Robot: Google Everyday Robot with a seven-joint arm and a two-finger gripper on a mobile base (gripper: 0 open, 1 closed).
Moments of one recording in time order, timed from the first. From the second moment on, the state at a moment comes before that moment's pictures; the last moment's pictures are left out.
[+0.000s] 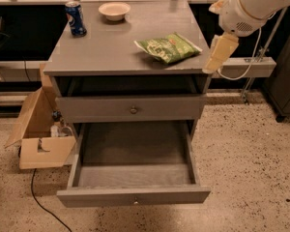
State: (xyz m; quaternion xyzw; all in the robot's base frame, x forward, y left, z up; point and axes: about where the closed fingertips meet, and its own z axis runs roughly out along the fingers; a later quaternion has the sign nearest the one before) arm 0.630 -0.171 0.962 -0.63 0.71 -0.08 0.32
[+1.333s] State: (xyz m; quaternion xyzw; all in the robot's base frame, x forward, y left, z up) arm 0.699 -0.136 0.928 -0.62 0.70 -0.01 0.36
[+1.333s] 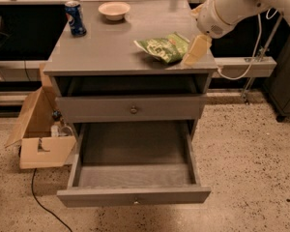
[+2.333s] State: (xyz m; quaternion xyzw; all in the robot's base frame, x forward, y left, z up) arm 0.777 -0.083 0.869 -0.57 0.73 0.01 0.37
